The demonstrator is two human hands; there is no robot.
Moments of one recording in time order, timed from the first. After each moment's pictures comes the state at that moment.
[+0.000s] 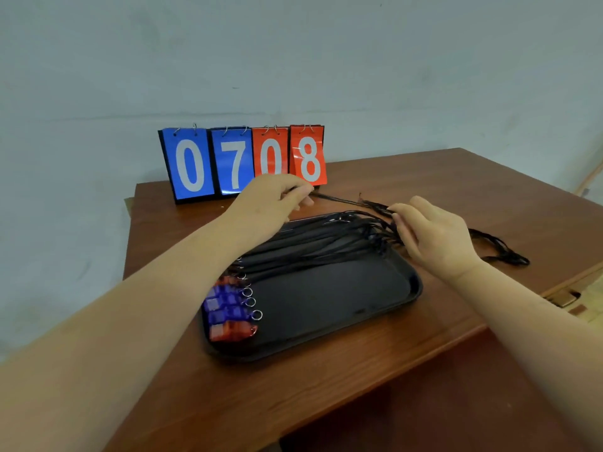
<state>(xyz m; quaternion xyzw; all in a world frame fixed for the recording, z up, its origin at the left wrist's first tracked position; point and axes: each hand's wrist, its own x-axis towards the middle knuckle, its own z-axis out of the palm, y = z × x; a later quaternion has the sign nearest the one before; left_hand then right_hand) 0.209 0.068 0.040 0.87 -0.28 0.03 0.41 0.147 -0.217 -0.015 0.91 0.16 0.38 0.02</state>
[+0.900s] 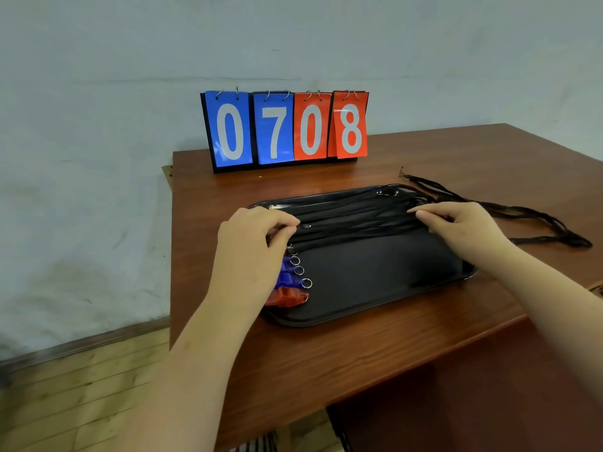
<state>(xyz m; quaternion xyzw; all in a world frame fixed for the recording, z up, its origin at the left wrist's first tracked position) 0.140 0.149 -0.037 0.88 -0.15 0.22 0.40 0.147 -0.182 -0.037 0.93 -0.04 0.13 -0.35</state>
